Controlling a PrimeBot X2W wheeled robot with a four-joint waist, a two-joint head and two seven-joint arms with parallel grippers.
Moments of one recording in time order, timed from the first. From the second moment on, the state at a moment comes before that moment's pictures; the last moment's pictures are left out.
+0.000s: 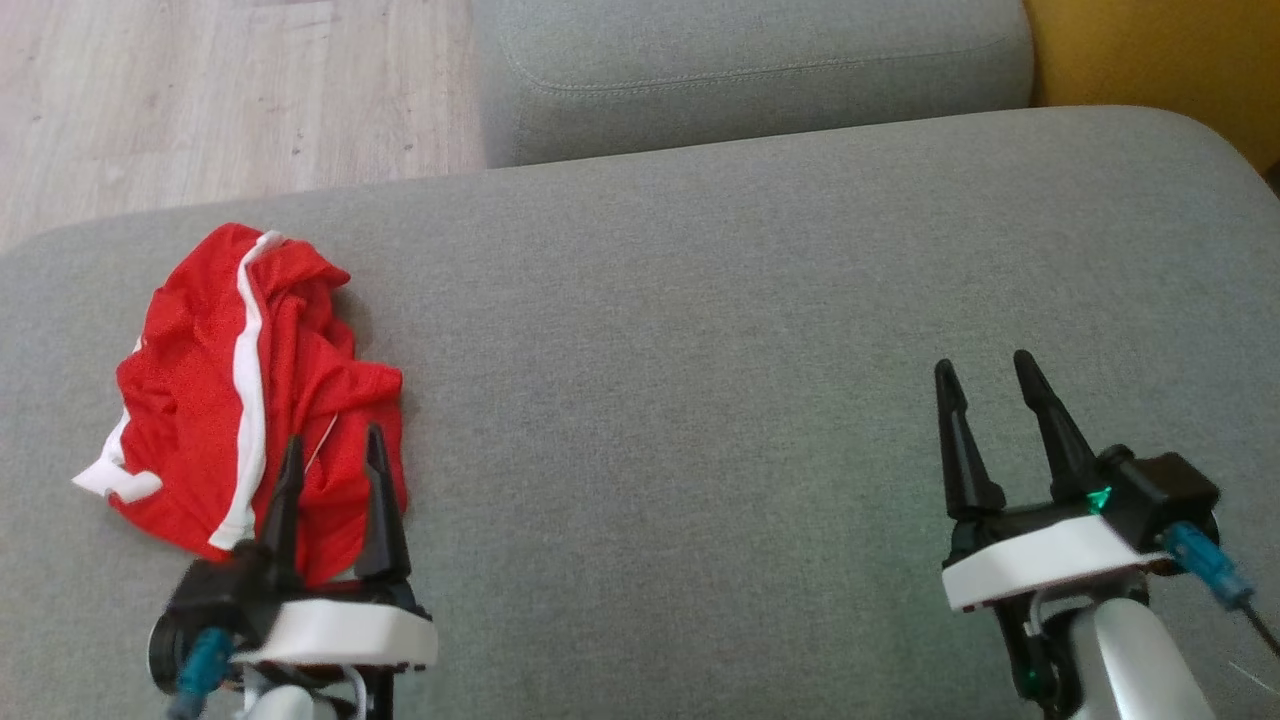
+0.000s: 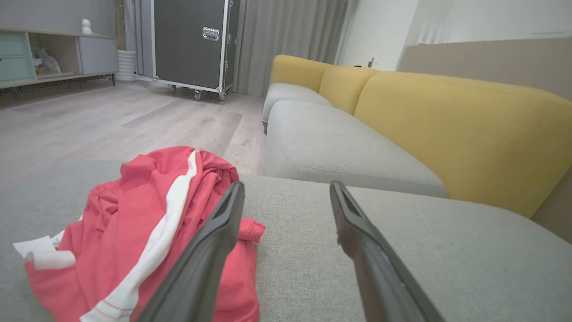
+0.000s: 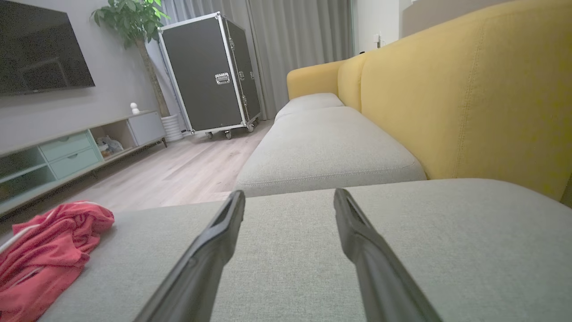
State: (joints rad) left arm 0.00 0.12 -0.20 0.08 -0.40 0.08 -0.15; right arm -0.06 -0.04 0.08 0.15 0.20 0.13 -0.15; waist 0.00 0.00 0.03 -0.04
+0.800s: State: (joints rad) left arm -0.02 0.22 -0.38 0.08 -0.13 0.25 -0.22; right arm -0.07 -0.04 0.12 0.11 -0.10 0.13 -0.22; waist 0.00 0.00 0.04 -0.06
